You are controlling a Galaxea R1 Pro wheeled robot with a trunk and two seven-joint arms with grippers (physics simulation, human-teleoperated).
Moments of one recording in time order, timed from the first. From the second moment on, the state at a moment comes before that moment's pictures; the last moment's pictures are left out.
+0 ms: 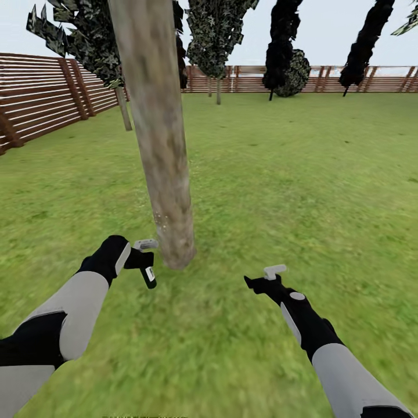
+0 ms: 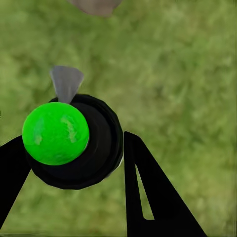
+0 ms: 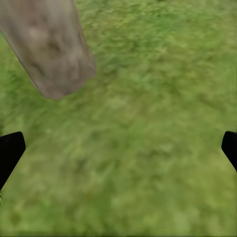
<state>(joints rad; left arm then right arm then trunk) -1.13 0.02 0.19 -0.46 -0.16 0.87 -0.21 -0.72 -0.01 0.02 -0.69 0.04 0.10 0.26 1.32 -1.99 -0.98</state>
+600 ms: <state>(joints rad) -1.58 0.03 0.19 -0.37 -0.15 1.03 -0.23 -0.72 -0.01 0.02 -0.69 0.04 0.10 0.26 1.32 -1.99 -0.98</state>
